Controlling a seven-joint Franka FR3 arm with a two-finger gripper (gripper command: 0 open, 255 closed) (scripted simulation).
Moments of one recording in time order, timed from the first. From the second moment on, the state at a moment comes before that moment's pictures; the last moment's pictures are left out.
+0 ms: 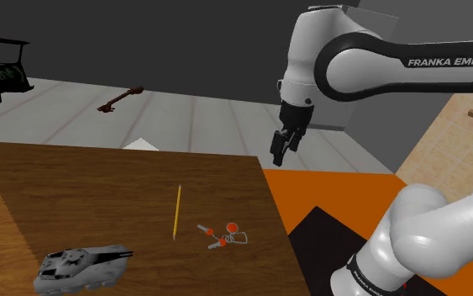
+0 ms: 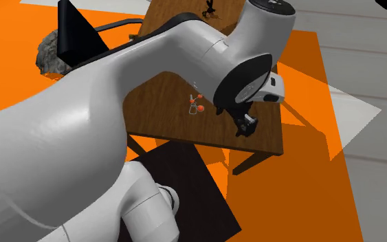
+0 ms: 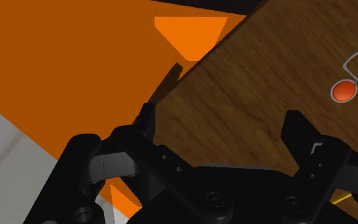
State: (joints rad) arm 0.11 -0.66 0.16 -2.46 0.02 1.73 0.12
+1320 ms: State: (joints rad) arm 0.30 -0.18 0.40 -2.38 0.08 2.20 0.10
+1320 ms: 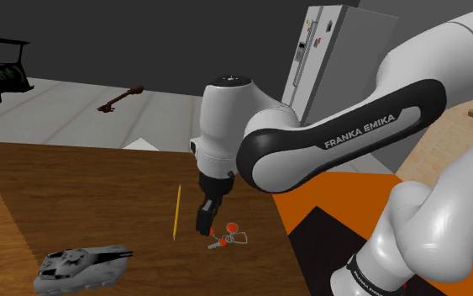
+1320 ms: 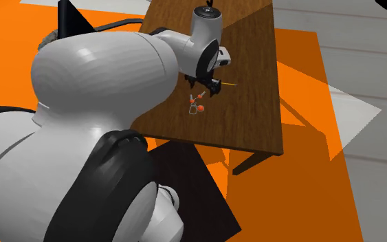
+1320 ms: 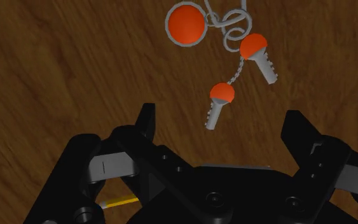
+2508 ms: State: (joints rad) arm 0.31 -0.12 0.42 -2.41 0.06 2.32 0.12
